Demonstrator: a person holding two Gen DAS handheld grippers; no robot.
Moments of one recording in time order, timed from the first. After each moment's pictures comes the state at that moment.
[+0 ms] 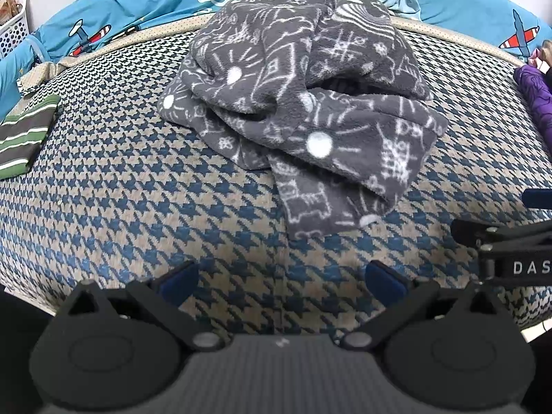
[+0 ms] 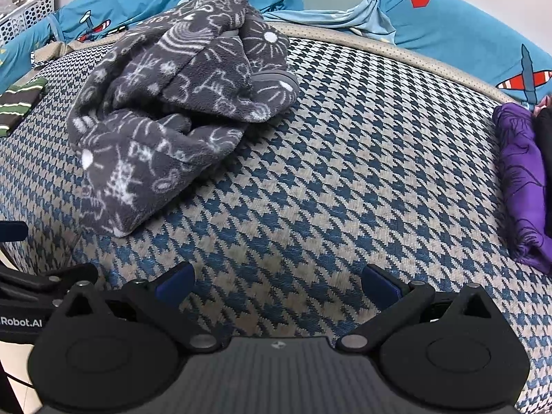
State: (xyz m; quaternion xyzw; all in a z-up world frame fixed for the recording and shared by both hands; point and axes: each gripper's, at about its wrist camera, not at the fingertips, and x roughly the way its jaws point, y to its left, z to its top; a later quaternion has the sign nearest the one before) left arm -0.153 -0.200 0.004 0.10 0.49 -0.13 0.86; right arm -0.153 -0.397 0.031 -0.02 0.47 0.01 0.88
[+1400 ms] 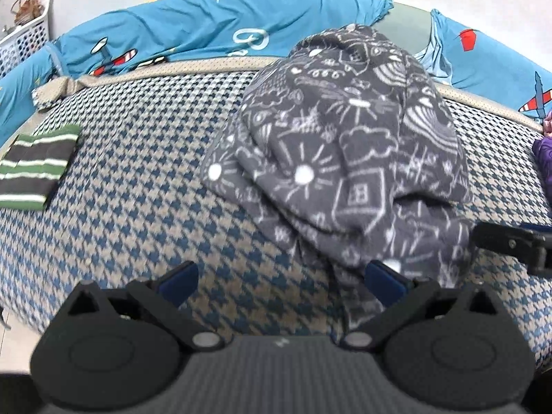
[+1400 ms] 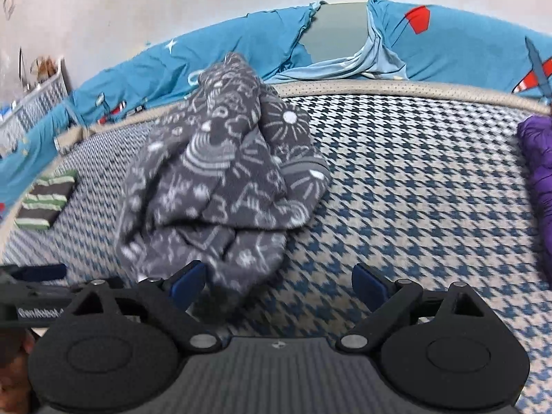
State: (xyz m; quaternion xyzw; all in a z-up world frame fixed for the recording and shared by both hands) left arm -0.086 -0.163 0.037 0.05 0.44 -0.10 0.89; right arm -0.109 -0.401 0.074 0.11 0.40 0.06 0.91
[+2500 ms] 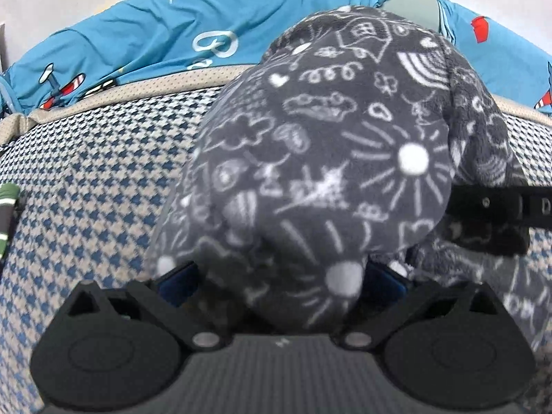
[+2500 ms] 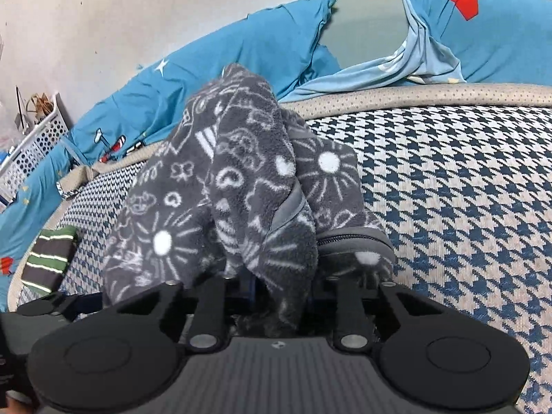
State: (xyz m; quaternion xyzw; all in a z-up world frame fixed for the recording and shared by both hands) left arm 0.026 -0.189 -0.003 0.08 0.43 -0.14 0.89; right arm 0.021 -0.388 0.052 0.16 0.38 0.09 0.91
